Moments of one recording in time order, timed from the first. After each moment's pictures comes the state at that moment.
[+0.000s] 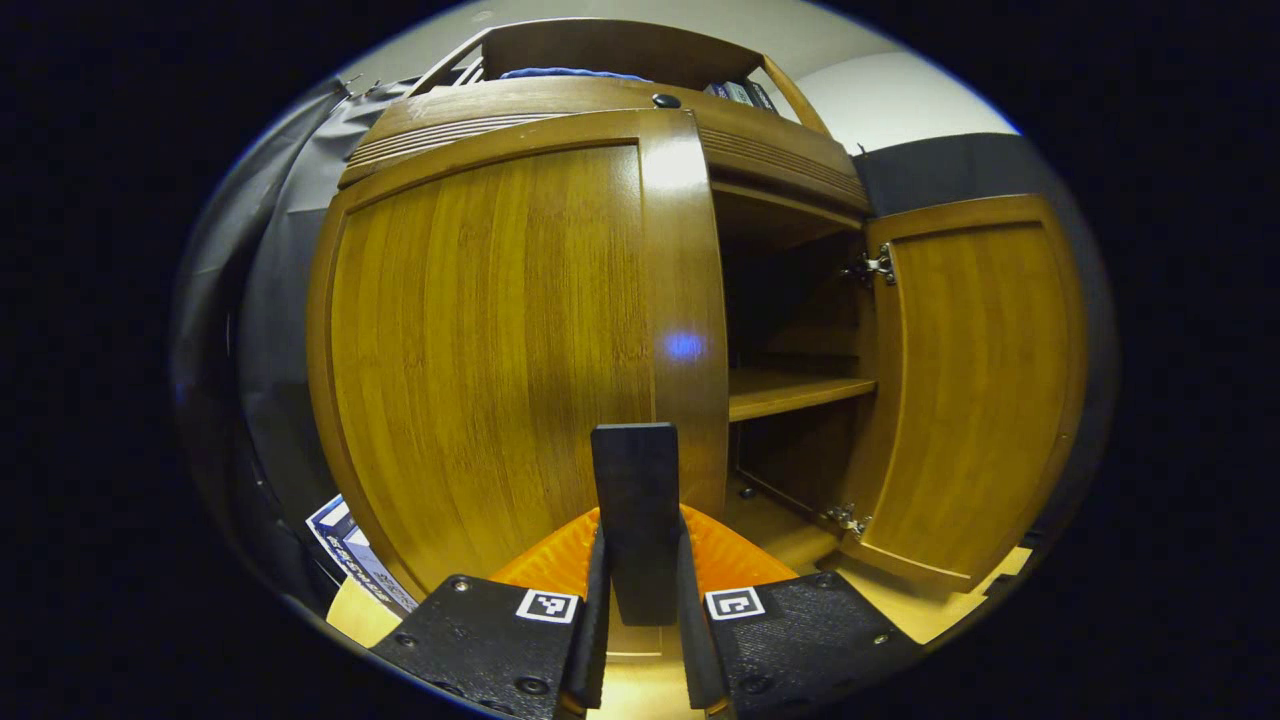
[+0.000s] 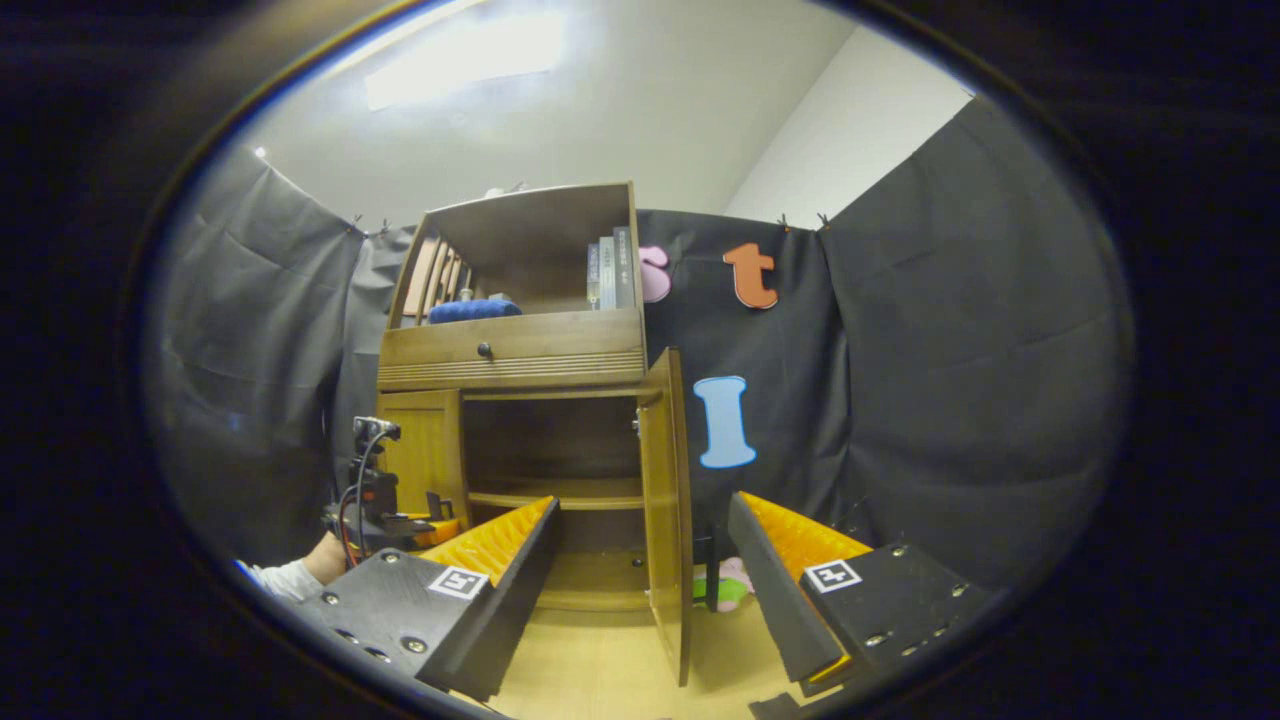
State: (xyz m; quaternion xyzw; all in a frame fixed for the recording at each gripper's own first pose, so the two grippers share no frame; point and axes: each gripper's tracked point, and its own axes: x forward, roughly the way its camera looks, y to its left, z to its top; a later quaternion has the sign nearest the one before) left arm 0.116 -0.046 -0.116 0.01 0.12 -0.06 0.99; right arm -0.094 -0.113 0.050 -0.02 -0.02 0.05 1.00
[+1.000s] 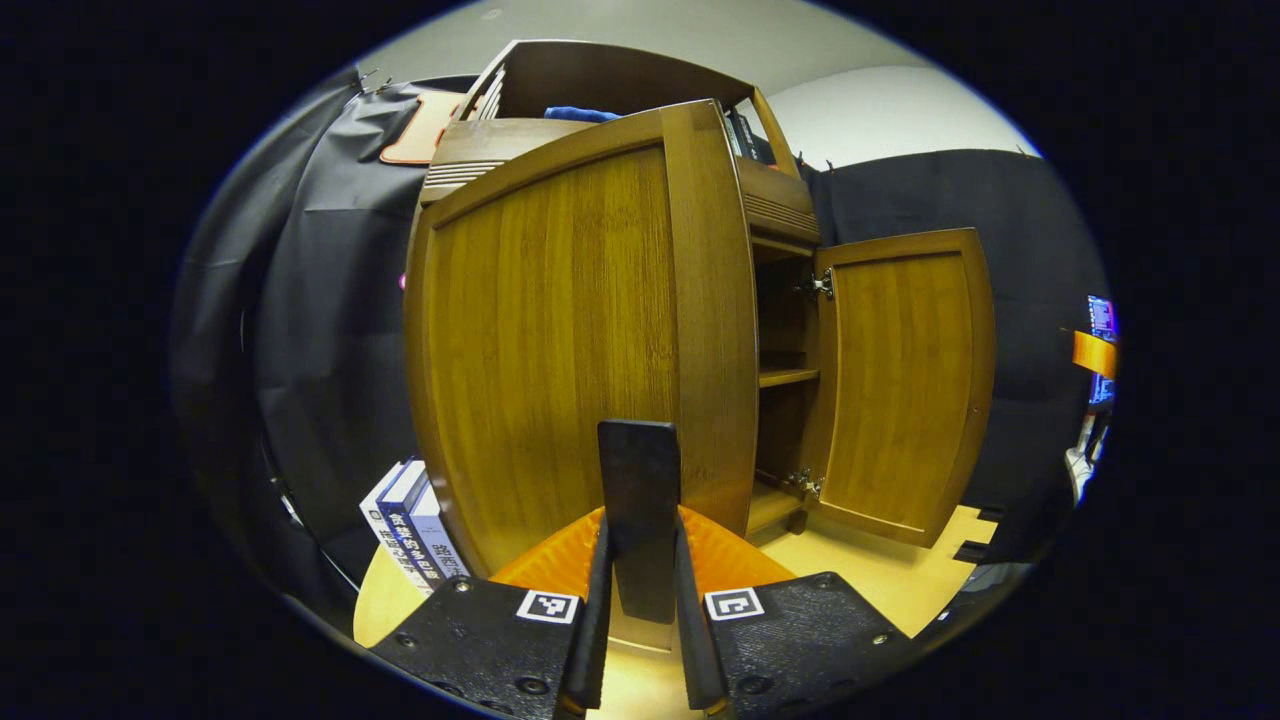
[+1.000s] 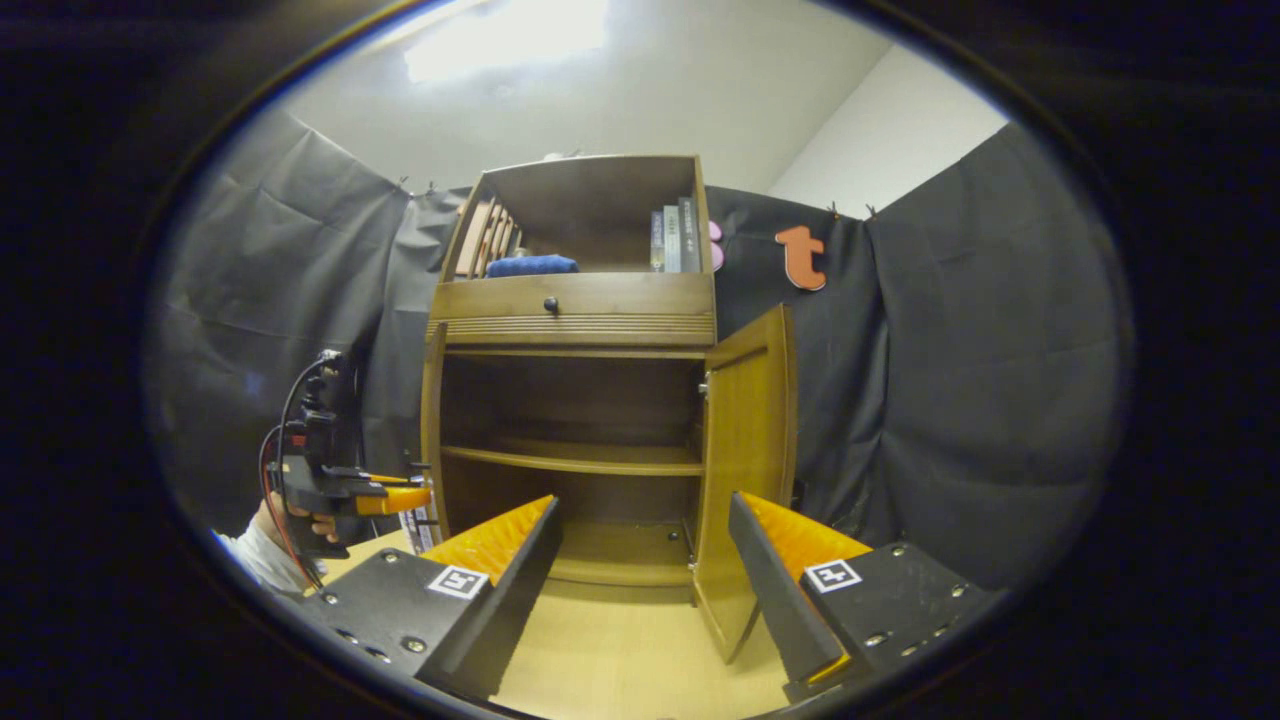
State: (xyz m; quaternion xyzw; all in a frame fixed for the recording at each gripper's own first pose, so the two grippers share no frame) left arm 0.009 0.007 -0.093 0.01 0.13 -0.10 0.99; right arm -0.115 -0.031 0.009 -0.05 0.01 0.09 0.99
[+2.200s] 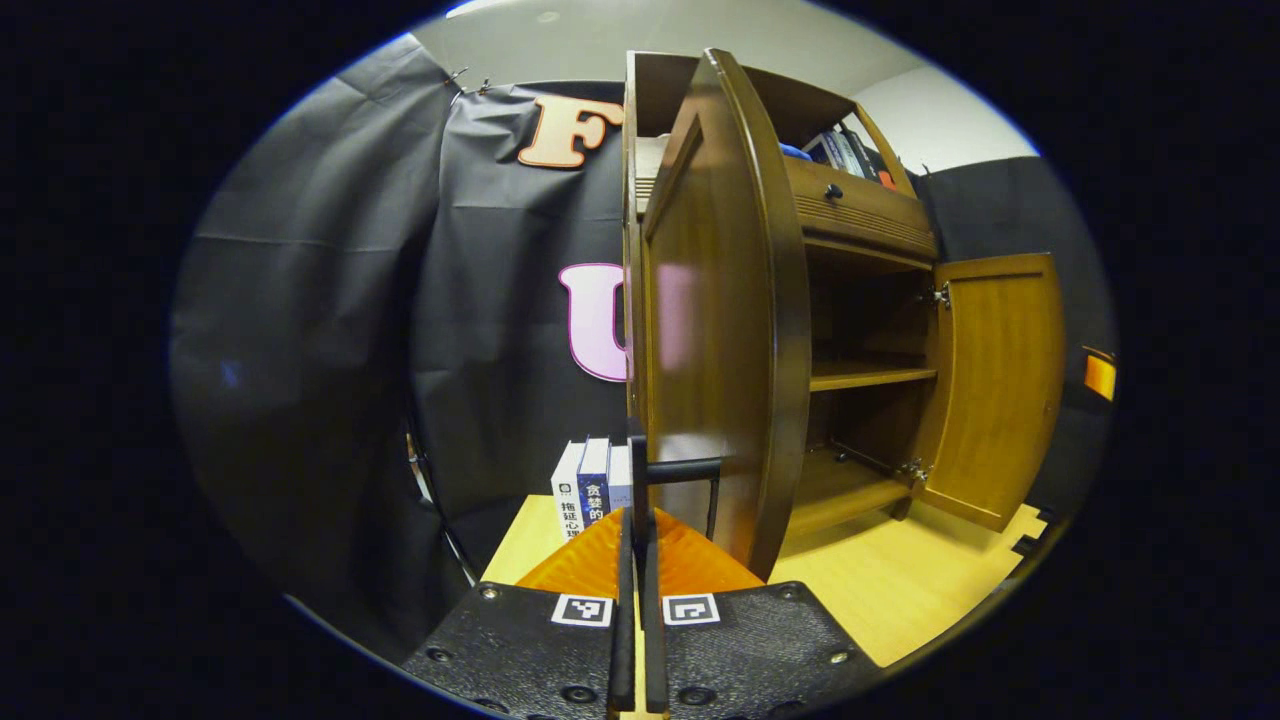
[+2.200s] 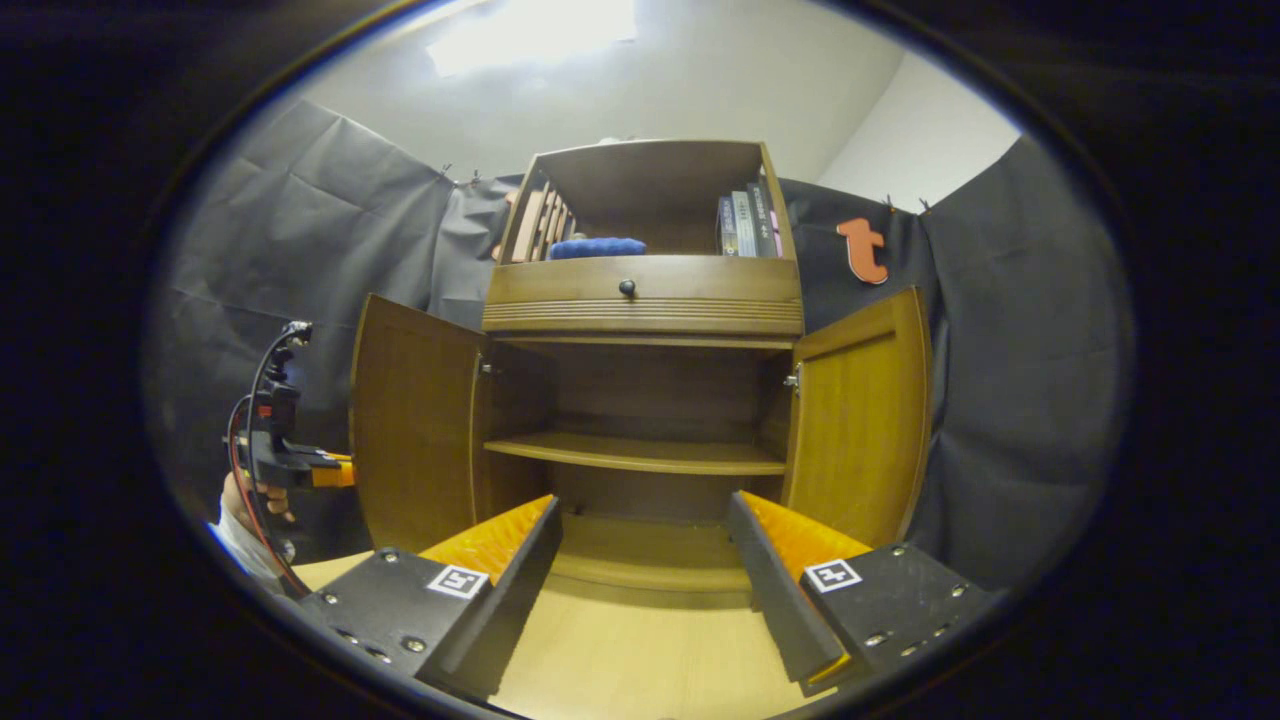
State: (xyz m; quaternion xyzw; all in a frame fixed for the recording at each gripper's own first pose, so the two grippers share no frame) left arm -0.062 0.166 -0.076 0.00 0.13 0.05 0.99; right arm -0.094 0.061 -0.015 -0.06 0.02 0.15 0.99
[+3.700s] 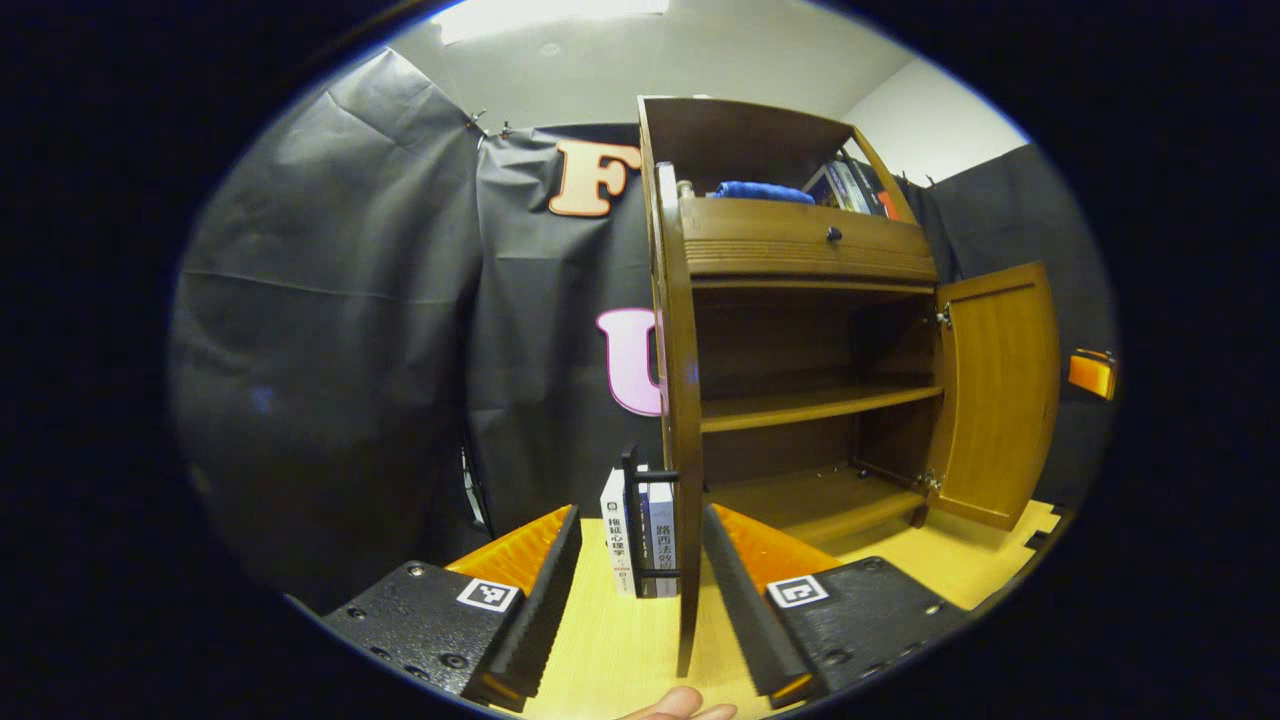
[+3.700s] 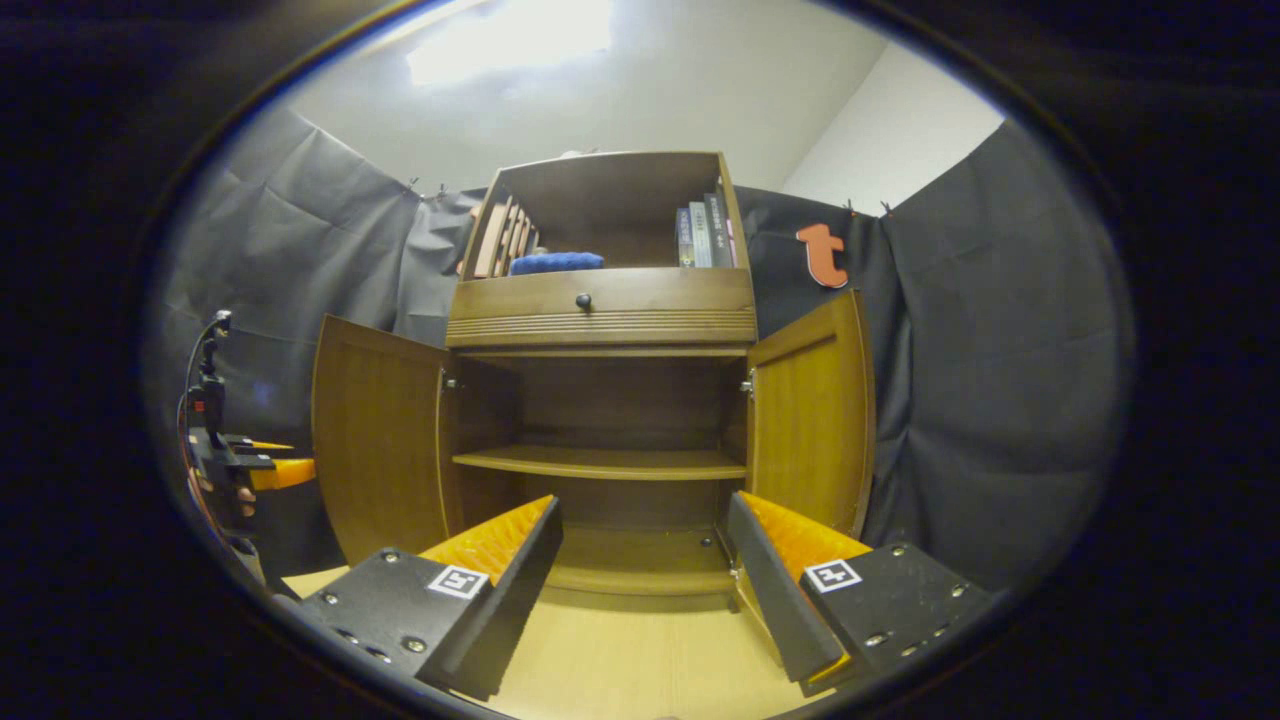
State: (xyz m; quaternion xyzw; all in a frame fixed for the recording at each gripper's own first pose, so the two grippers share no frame) left arm -0.124 0.155 -0.015 0.04 0.07 0.10 0.99; right arm -0.098 0.011 -0.005 -0.04 0.01 0.09 0.99
